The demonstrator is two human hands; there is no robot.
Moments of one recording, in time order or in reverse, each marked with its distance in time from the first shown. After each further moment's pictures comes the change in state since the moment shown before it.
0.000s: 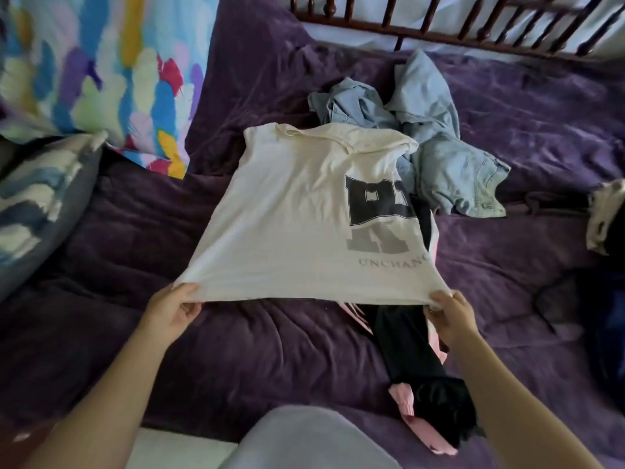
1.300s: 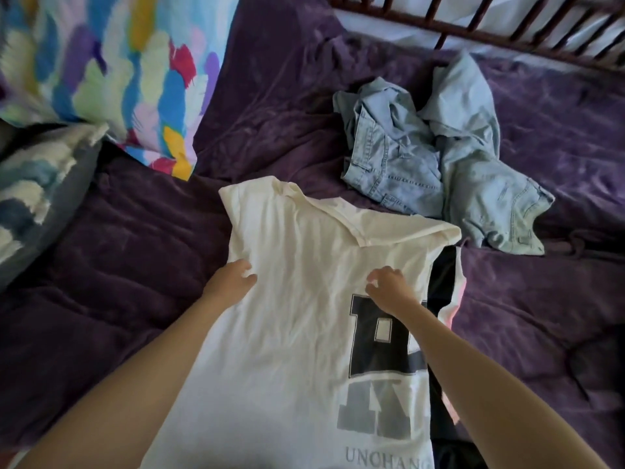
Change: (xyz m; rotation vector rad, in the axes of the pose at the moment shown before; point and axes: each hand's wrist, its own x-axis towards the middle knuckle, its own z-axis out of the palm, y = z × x) left_hand 0.079 0.000 0.090 1.328 -0.103 0.319; right_hand 0.036 -0.020 0.149 -1.624 -0.478 -0.529
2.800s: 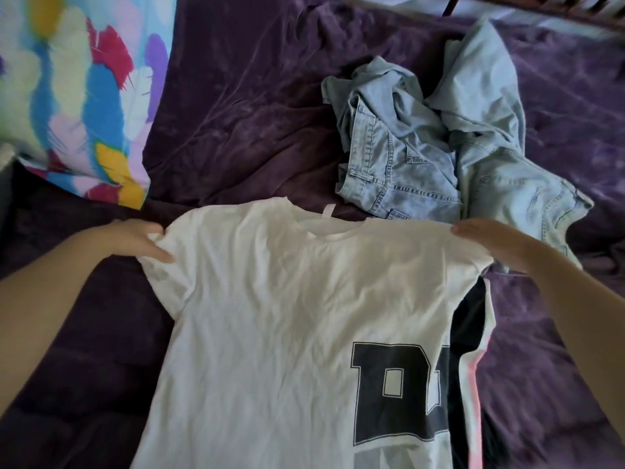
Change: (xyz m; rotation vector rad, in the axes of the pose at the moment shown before) left_hand 0.164 -0.003 -0.146 0.501 -0.282 -0.119; right_hand 0.134 0.099 -0.145 0.518 -0.091 0.247
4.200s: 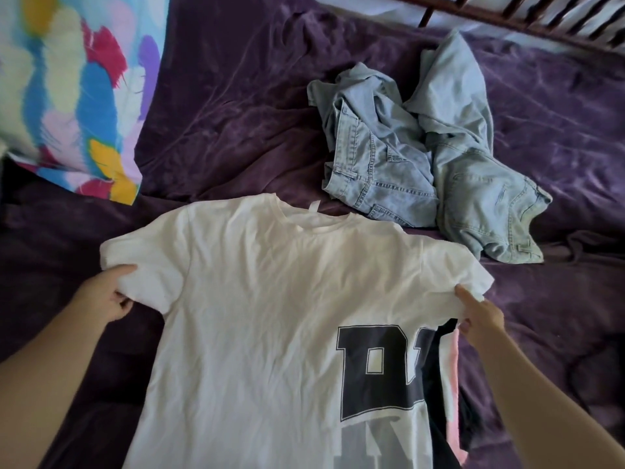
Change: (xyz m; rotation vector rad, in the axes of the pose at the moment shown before) left_hand -0.018 -0.025 0.097 -1.769 0.257 -0.464; right_hand -0.052 0.115 0.083 0.845 0.588 0.386
